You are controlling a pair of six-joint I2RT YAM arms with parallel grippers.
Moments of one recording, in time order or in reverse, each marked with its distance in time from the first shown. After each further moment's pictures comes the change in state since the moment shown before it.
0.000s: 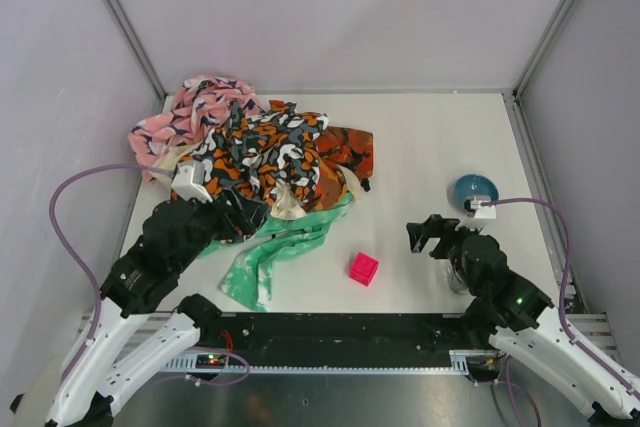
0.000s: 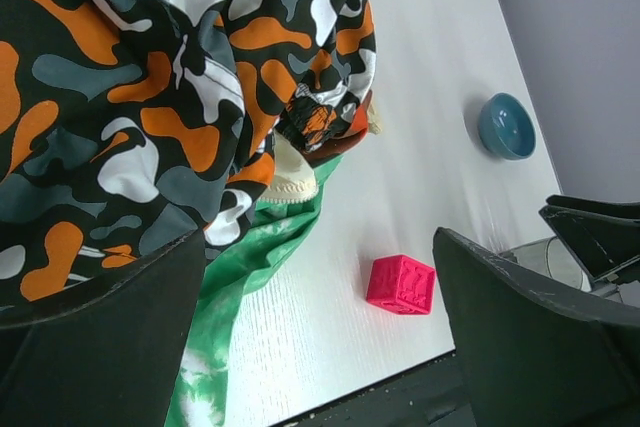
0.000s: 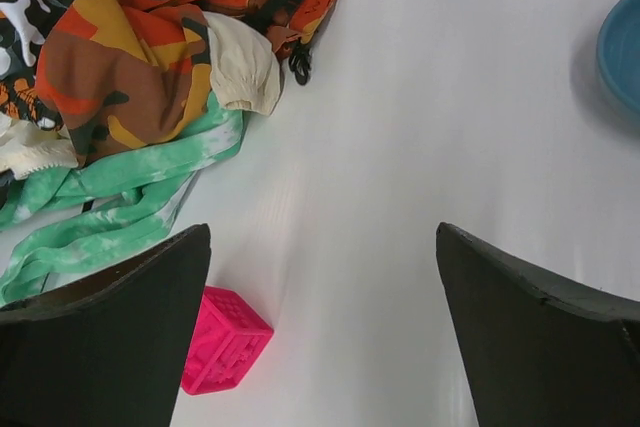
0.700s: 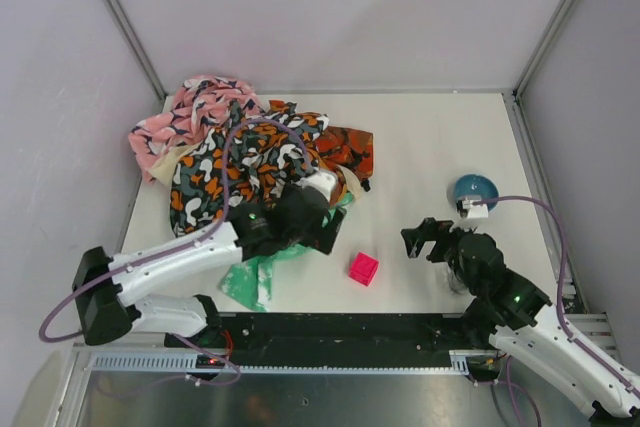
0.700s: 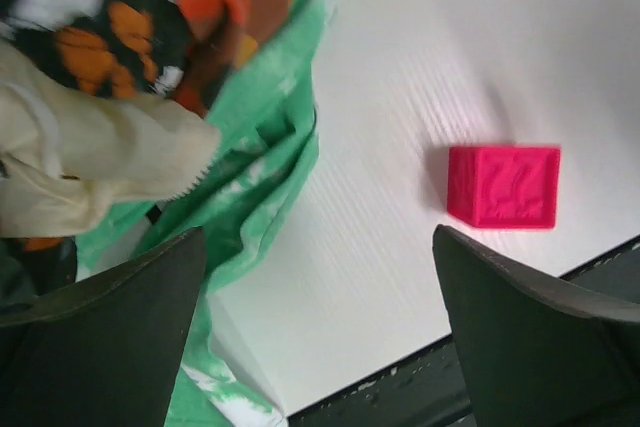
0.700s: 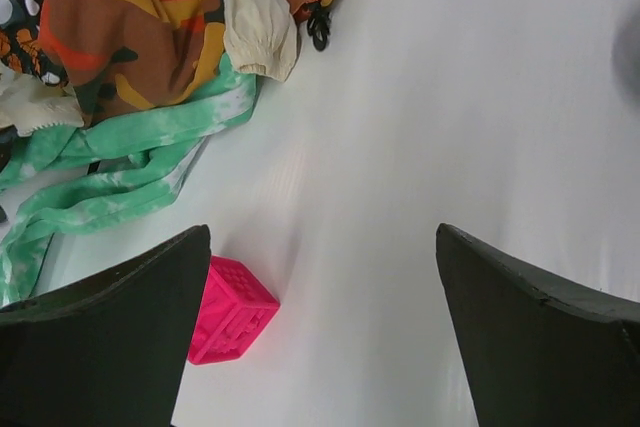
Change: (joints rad) left arm -0.403 0.685 0.187 0.027 -0.190 0.184; right arm -0.005 0.023 0.000 -0.013 -0.085 -0.010
